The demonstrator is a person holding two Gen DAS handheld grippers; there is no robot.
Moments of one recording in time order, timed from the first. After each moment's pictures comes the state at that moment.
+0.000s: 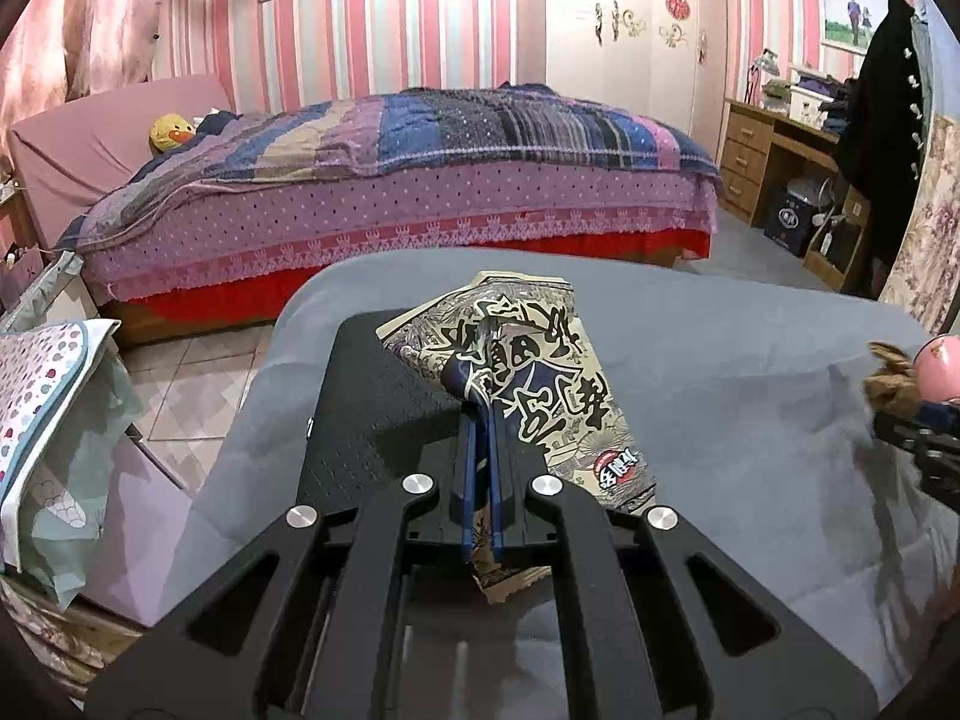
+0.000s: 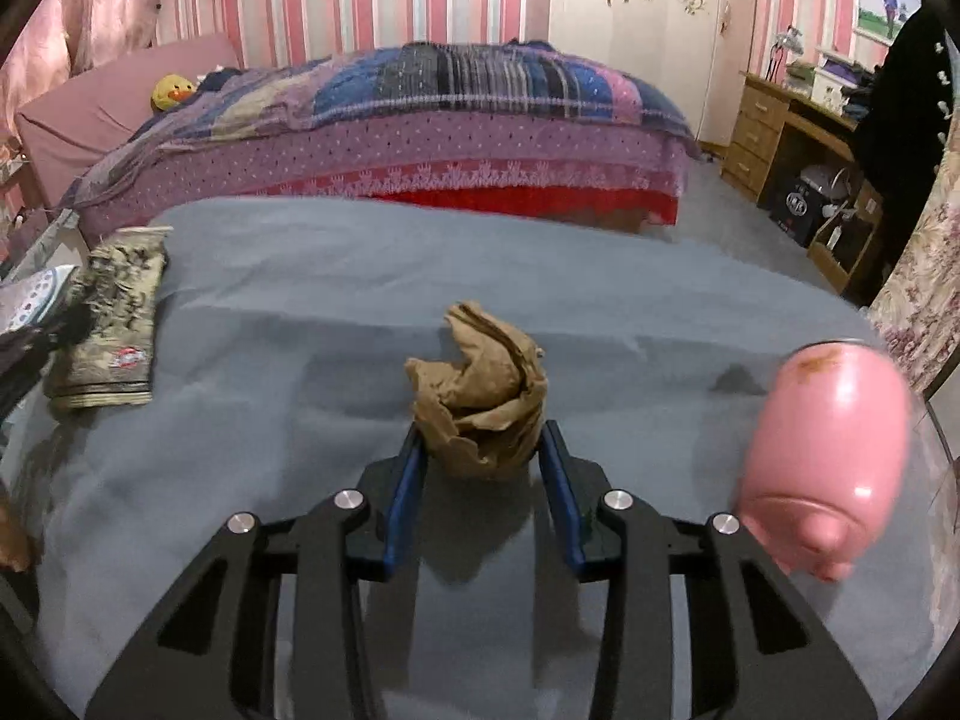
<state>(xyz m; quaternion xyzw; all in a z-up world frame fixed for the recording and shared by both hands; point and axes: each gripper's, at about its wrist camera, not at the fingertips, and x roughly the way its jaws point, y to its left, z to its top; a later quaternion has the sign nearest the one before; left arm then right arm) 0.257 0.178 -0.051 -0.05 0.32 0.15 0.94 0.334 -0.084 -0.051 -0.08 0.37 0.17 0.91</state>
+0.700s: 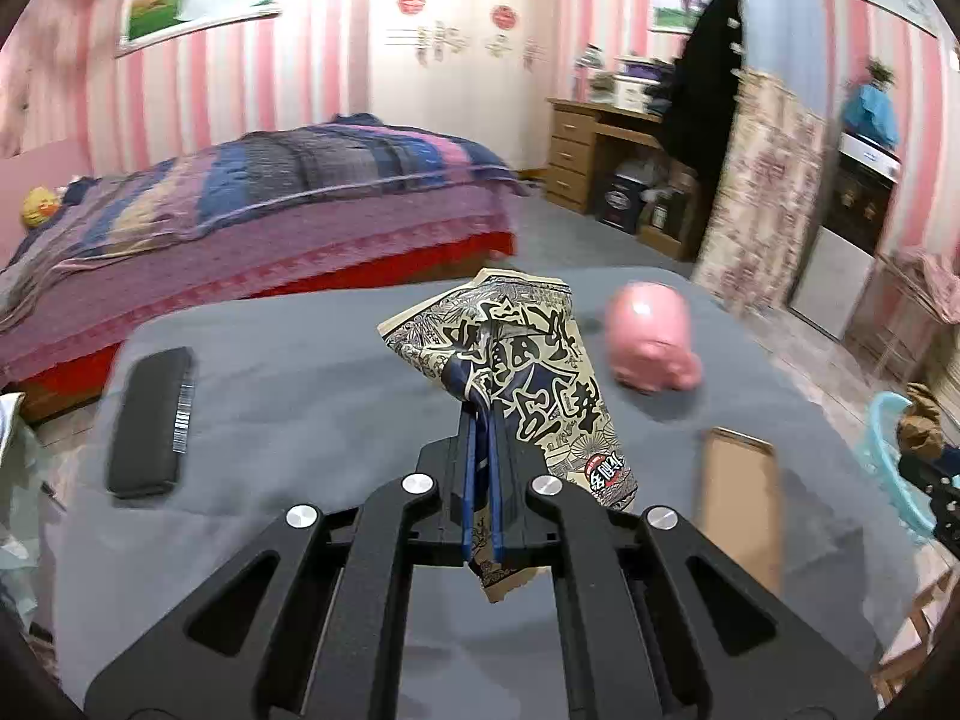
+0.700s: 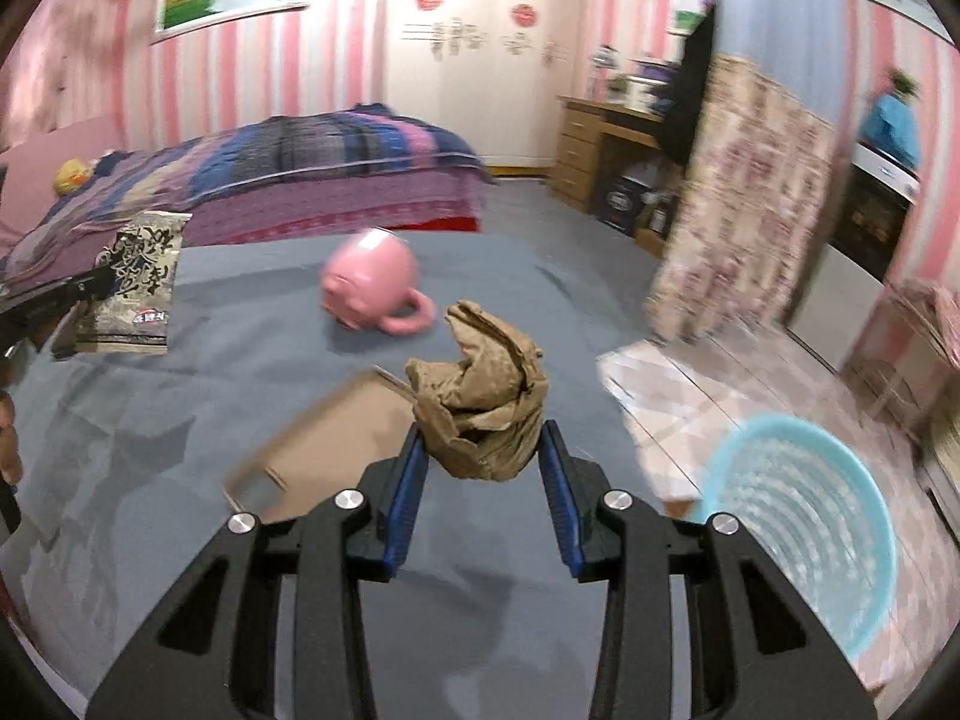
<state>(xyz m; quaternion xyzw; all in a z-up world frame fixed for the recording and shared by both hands) 0.190 -0.031 0.007 -0.01 0.30 -0.05 0.95 0.125 -0.317 -0.007 -0.02 0.32 -0.02 0.95</state>
